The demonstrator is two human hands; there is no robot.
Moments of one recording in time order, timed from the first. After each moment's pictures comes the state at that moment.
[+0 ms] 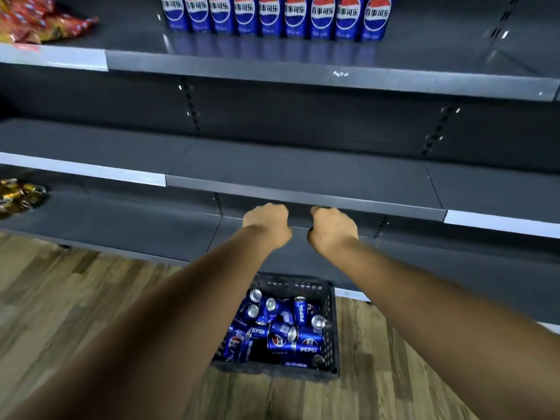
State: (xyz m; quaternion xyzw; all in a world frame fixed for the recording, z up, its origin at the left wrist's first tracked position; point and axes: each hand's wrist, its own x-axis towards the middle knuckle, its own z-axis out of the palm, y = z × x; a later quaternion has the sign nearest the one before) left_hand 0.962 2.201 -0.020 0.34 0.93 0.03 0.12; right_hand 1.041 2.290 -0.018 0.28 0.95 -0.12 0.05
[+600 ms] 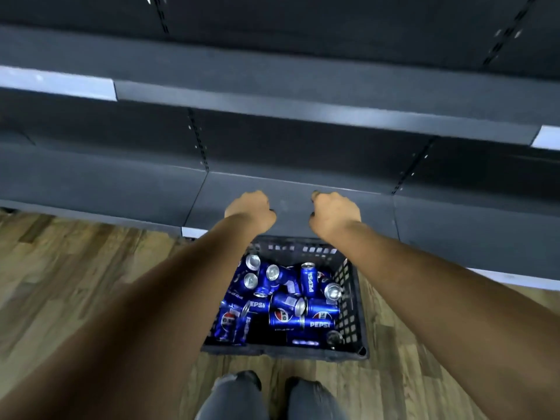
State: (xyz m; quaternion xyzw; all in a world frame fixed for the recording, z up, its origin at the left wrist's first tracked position) left_hand 0.888 2.181 -0.297 0.28 0.92 0.15 0.21; right_hand 0.987 2.291 -0.271 0.29 0.95 -0.08 0.11
